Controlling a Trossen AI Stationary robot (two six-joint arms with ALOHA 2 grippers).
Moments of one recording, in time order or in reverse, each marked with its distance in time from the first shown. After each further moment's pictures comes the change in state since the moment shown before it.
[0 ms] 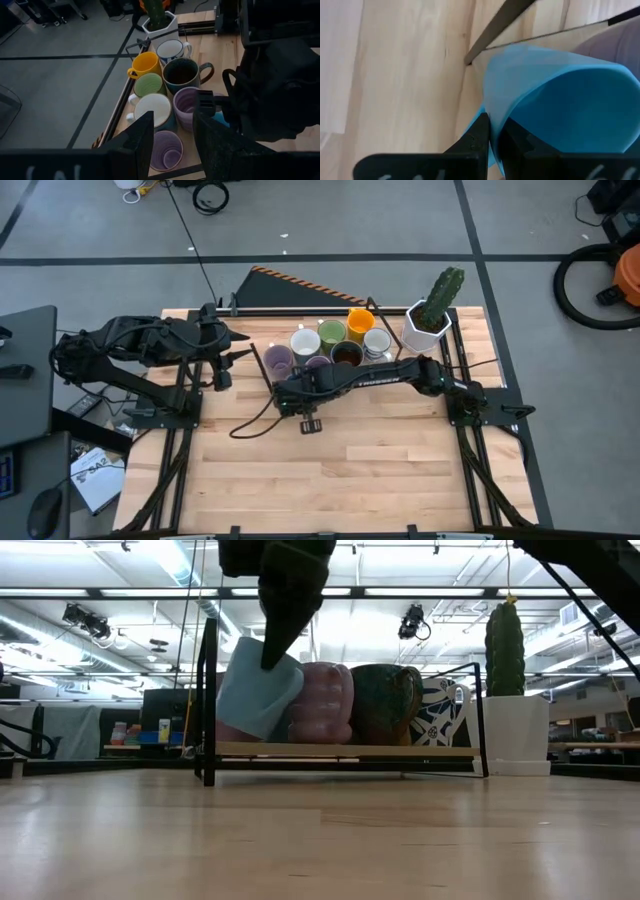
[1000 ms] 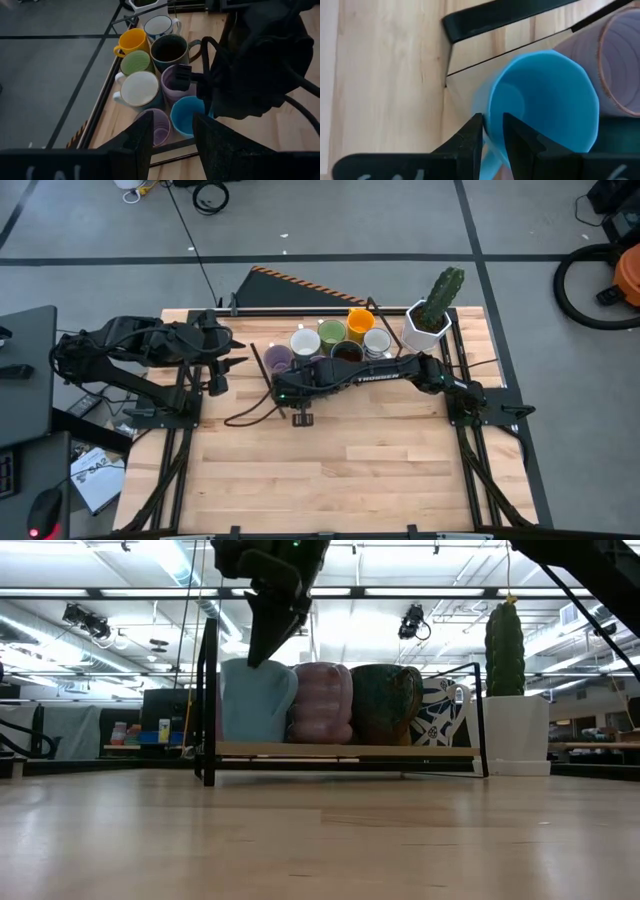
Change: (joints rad) left arm -0.002 0.000 0.000 -0.111 0.064 -0.067; right arm -0.027 -0.003 -0.004 0.080 0.044 0.086
